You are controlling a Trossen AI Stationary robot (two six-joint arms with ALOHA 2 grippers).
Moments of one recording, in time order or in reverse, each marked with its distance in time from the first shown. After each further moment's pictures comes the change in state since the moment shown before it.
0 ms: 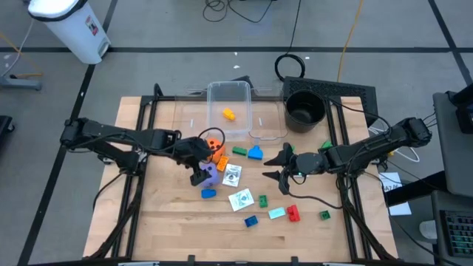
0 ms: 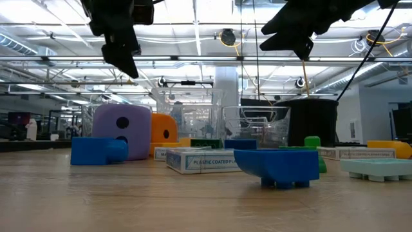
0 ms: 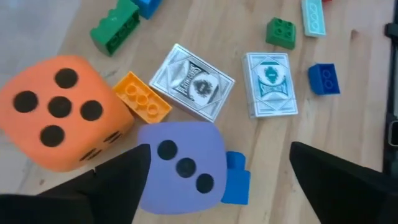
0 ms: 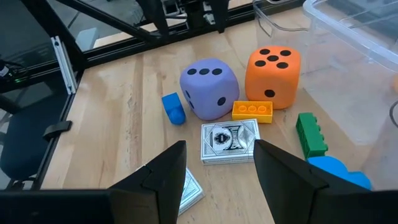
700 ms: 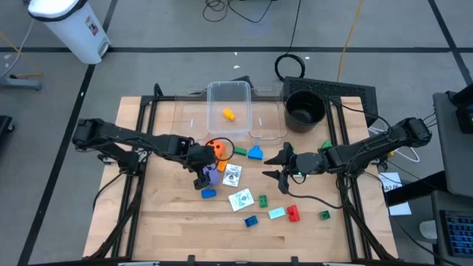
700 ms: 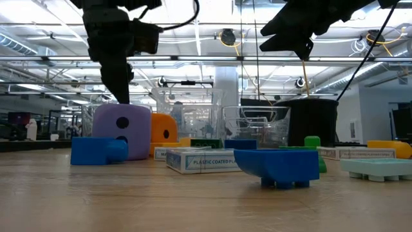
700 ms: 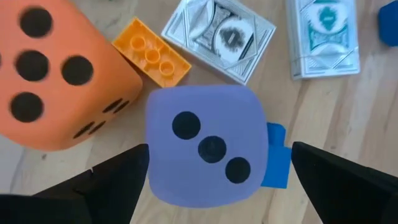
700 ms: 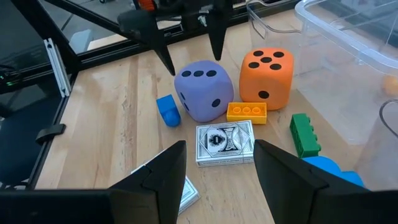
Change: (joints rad) left arm -0.005 0.163 -0.001 -0.060 -0.001 0.023; right arm 0.000 0.000 0.000 -0.003 0.022 0.003
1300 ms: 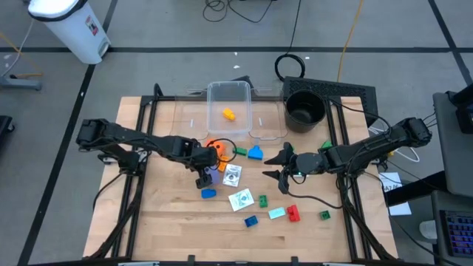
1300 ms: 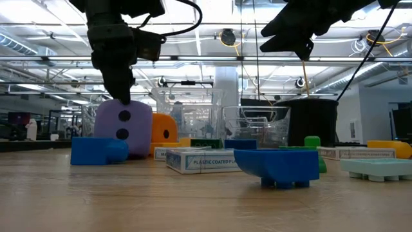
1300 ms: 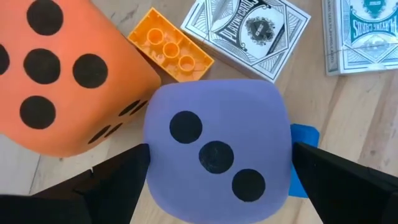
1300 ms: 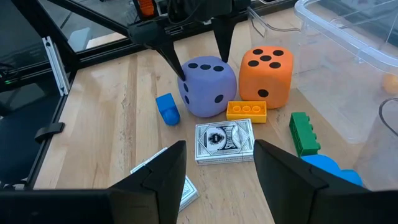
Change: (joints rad) left arm 0.000 0.051 0.002 -0.014 -0.039 0.002; right arm 0.000 0.000 0.000 -0.006 0.000 0.000
